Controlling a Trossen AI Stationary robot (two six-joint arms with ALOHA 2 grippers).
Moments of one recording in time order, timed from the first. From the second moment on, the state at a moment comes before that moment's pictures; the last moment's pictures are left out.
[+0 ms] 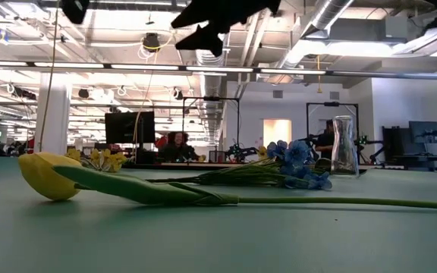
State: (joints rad) left arm 0.16 0.46 0.76 -0.44 0.07 -0.08; right arm -0.20 1.90 1.80 -0.47 -0.36 0.03
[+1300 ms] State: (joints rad) left arm -0.48 0.36 0.34 0.36 0.55 -0.16; right arm 0.11 2.02 1.80 -0.37 0.31 0.35
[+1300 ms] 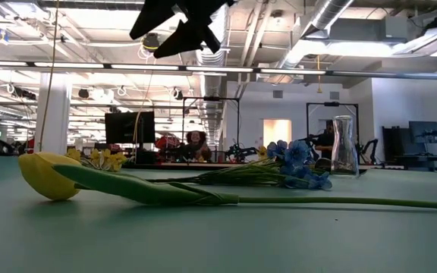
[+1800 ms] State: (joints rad) left arm -0.66 0.53 0.29 0.36 0.19 0.04; right arm 0.13 2.02 1.80 -0.35 0.34 0.36
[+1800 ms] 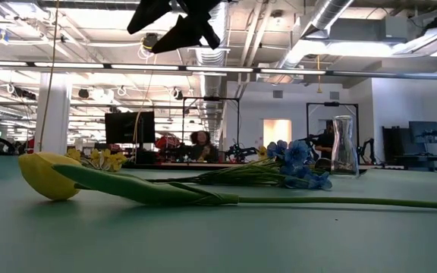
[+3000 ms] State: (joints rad) left arm -0.68 0.69 0.29 0.35 0.12 0.03; right arm 0.14 2.02 1.80 -0.36 0.34 0.34
